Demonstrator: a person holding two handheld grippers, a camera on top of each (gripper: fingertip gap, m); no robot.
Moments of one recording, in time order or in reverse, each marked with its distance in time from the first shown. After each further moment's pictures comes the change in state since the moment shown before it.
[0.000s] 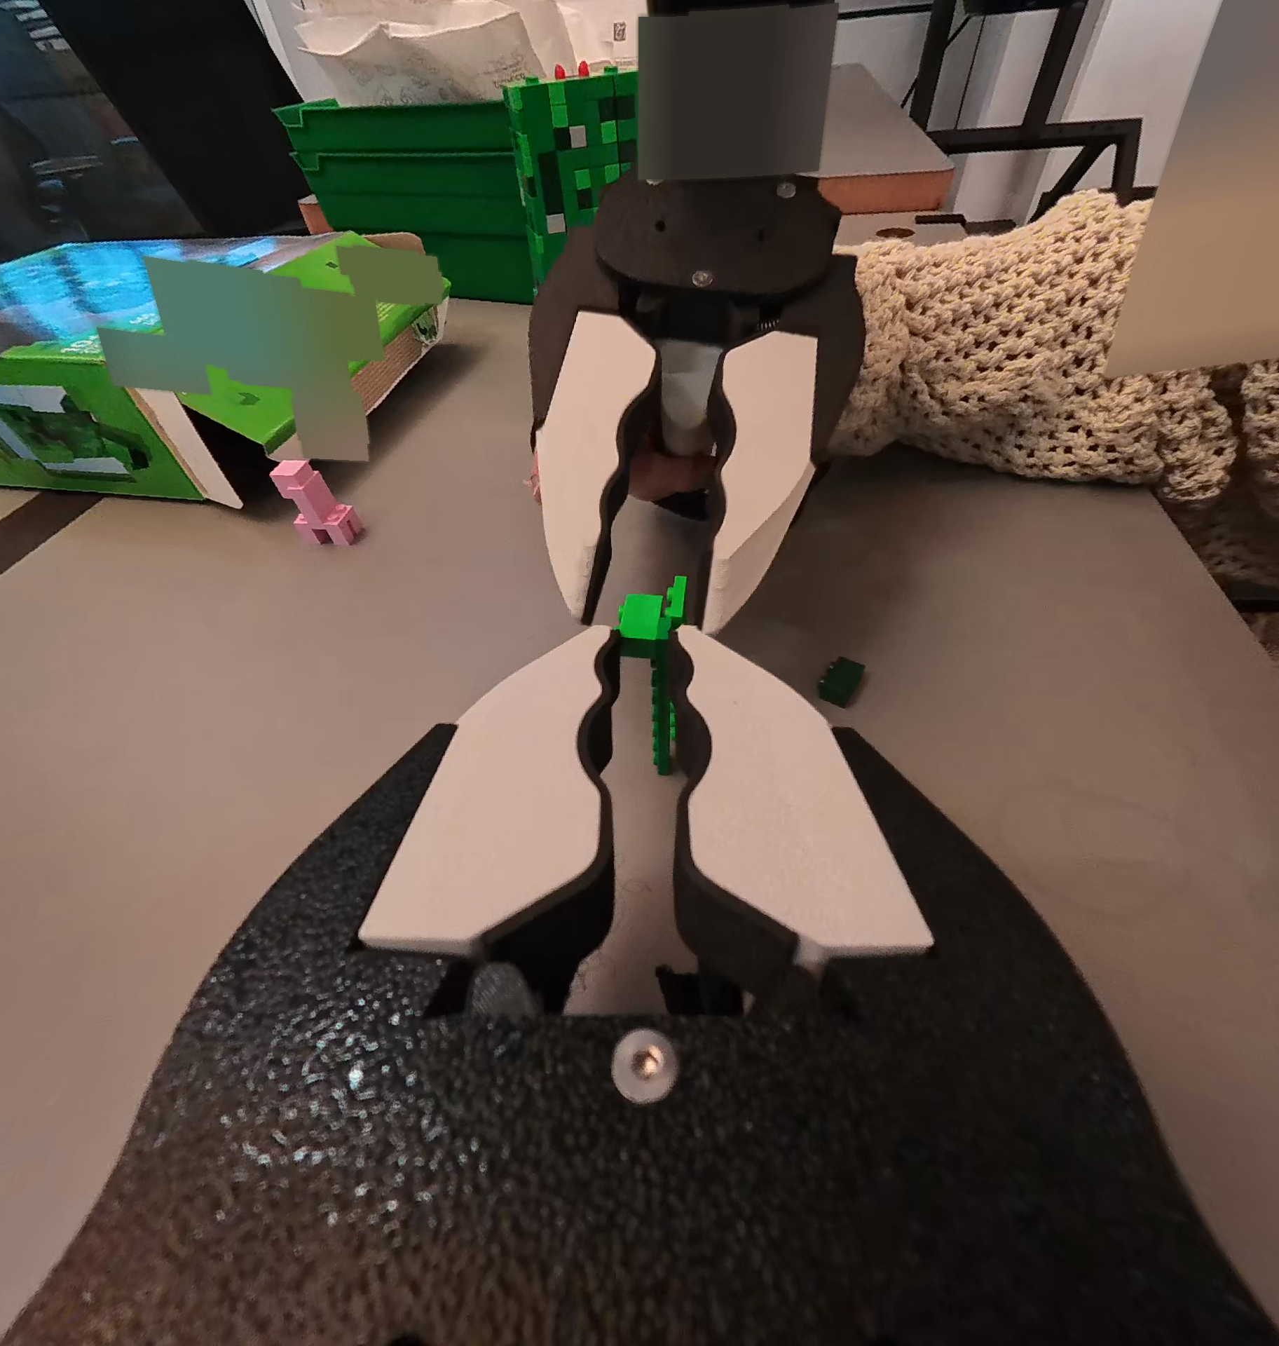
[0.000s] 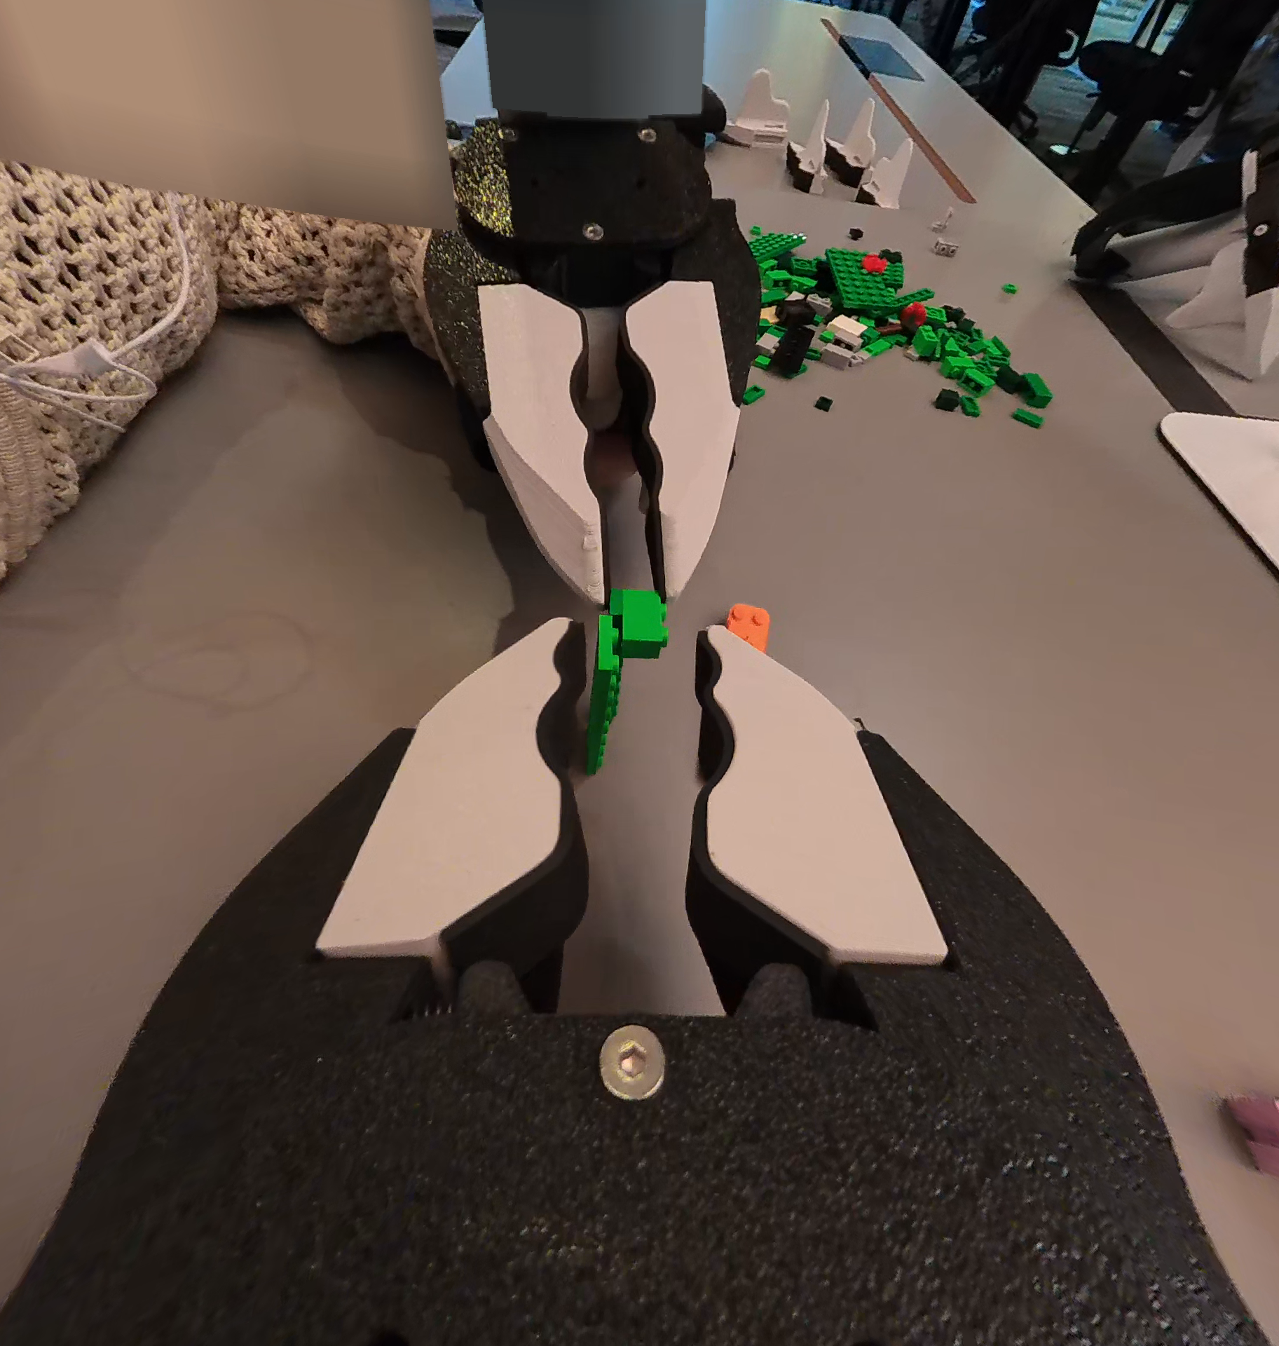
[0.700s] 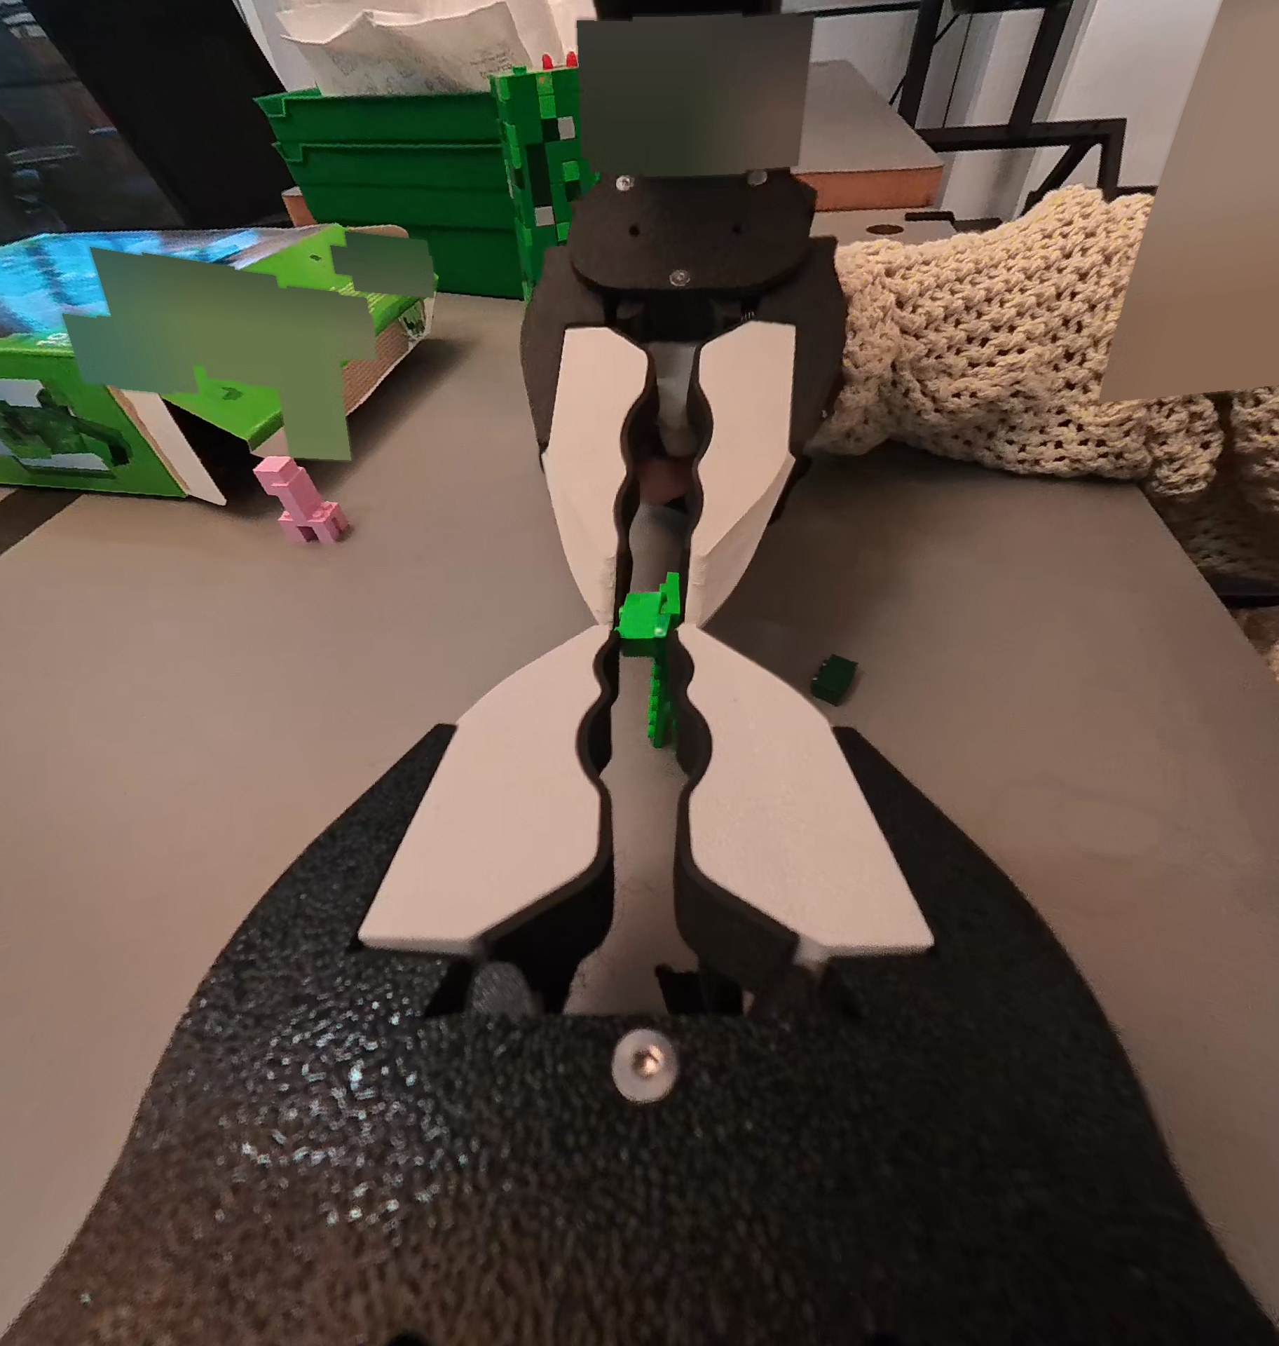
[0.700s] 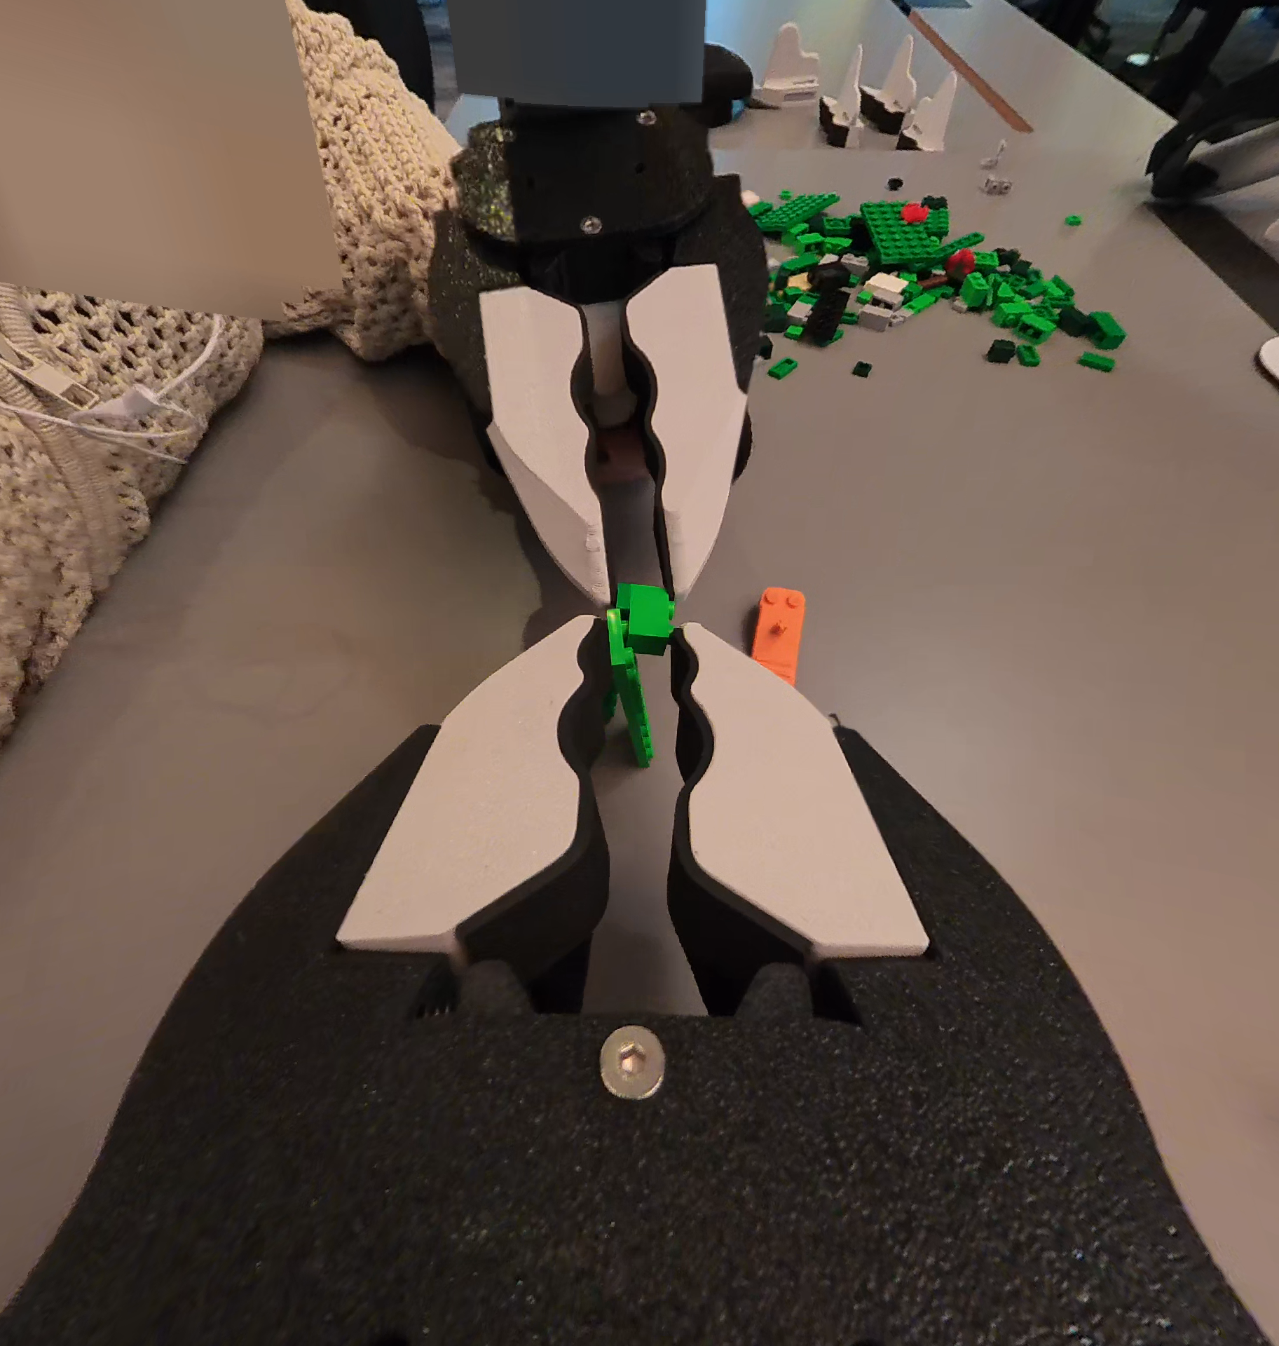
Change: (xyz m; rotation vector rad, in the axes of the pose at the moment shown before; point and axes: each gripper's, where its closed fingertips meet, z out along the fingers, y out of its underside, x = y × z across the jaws) left arm 0.003 0.002 0.002 -0.003 0.016 -0.005; right arm -0.005 0.003 0.001 -0.016 -0.063 0.101
